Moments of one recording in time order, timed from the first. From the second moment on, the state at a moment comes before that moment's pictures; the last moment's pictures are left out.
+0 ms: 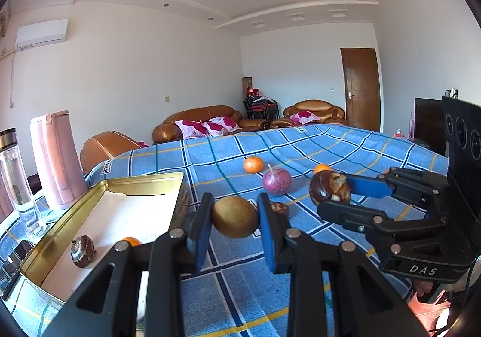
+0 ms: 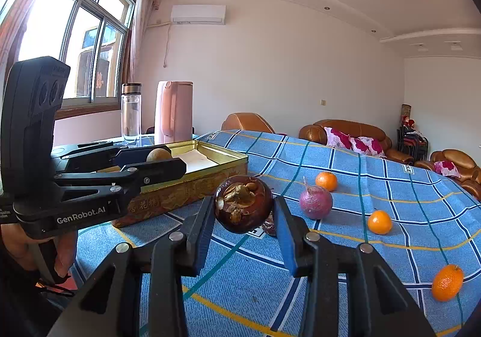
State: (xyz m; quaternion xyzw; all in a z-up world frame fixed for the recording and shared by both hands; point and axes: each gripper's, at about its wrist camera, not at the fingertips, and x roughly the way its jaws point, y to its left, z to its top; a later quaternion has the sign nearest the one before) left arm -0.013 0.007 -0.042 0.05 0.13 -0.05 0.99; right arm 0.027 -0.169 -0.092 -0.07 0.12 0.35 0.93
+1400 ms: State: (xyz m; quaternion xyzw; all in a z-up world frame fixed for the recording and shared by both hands) left arm -0.010 0.009 -0.003 0.05 0.10 -0.03 0.99; right arm 0.025 -0.157 -0.061 -0.05 0.08 0.37 0.92
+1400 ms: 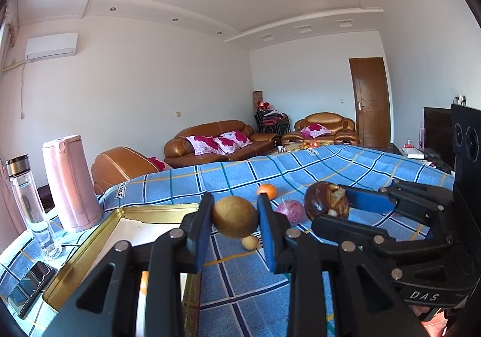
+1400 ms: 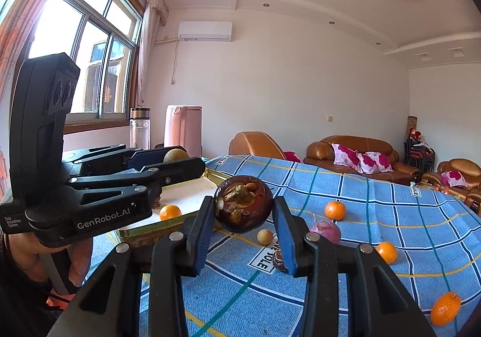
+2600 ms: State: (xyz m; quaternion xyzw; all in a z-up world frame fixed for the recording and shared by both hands) left arm 0.006 0.055 -0.015 0.01 0.15 0.03 0.99; right arm 0.049 -0.098 -0.041 -0.08 0.10 0.42 0.90
